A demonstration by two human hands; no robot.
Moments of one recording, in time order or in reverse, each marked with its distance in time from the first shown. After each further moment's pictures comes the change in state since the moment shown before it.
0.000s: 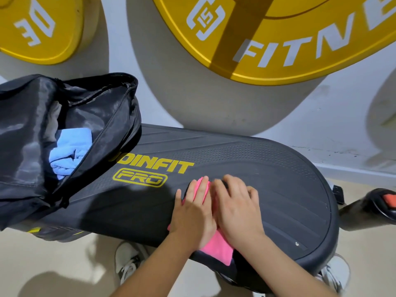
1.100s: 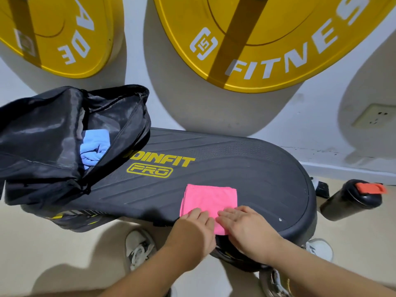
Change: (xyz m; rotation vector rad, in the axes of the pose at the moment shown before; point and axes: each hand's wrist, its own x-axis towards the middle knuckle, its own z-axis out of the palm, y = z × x) left_hand -0.085 0.009 -0.028 0.066 0.070 0.395; right_hand -0.071 0.024 -0.057 0.103 -0.385 -0.463
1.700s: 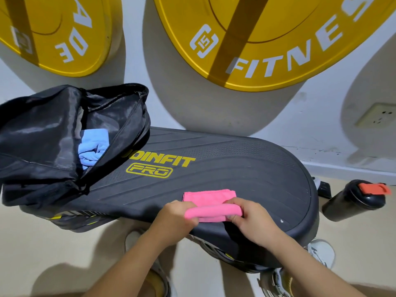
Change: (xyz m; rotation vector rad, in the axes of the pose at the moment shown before) left_hand 0.010 -0.045 -0.019 -0.540 0.026 -0.438; right_hand 0.013 0.020 0.006 0.610 0.075 0.461
